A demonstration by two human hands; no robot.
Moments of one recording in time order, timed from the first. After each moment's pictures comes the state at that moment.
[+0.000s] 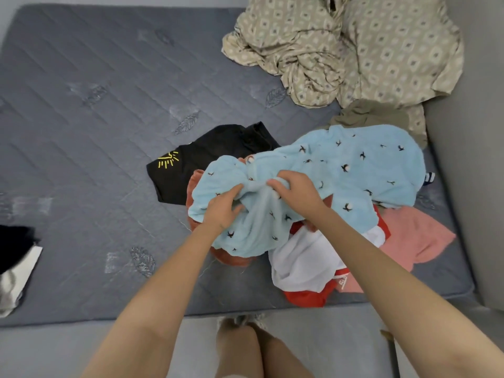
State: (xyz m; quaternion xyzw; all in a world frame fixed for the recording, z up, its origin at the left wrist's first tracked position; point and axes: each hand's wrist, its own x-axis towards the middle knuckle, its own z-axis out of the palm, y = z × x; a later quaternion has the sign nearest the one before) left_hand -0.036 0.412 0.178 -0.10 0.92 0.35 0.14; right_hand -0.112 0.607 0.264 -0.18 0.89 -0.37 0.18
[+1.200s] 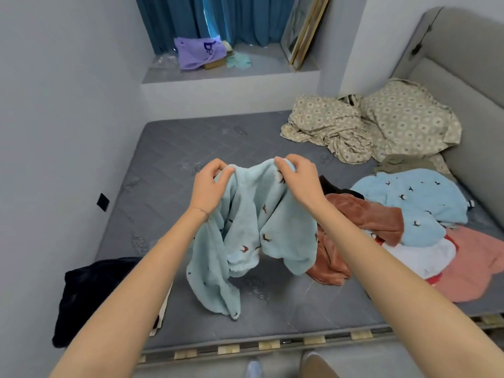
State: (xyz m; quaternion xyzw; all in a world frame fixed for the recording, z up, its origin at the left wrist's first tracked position) left_hand 0.156 0.084 0.473 -0.08 0.85 0.49 -0.20; right_hand 0.098 0.284 0.483 -0.14 0.85 -0.52 -0.03
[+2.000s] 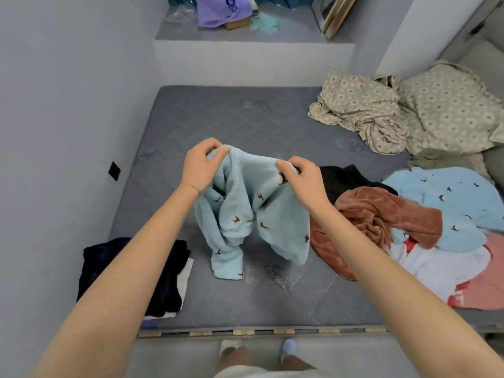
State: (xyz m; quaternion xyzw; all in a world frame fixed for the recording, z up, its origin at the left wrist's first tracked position) left_hand 0.134 -0.069 0.437 -0.12 0.86 0.47 -0.17; right_hand 0.092 0.158 0.428 -0.12 0.84 -0.53 0.04
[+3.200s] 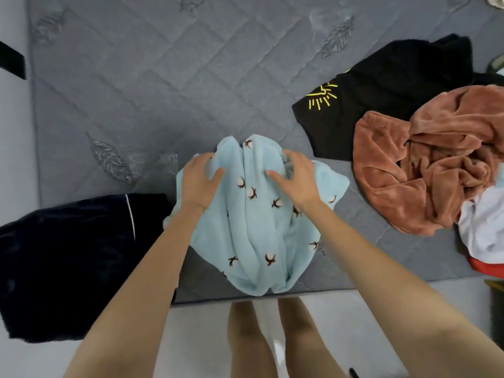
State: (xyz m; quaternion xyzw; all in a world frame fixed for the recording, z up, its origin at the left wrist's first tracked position) left_hand 0.114 -0.131 0.037 -0.26 0.87 0.41 0.10; right_hand 0.049 0.092 0.041 -0.01 0.89 -0.38 0.24
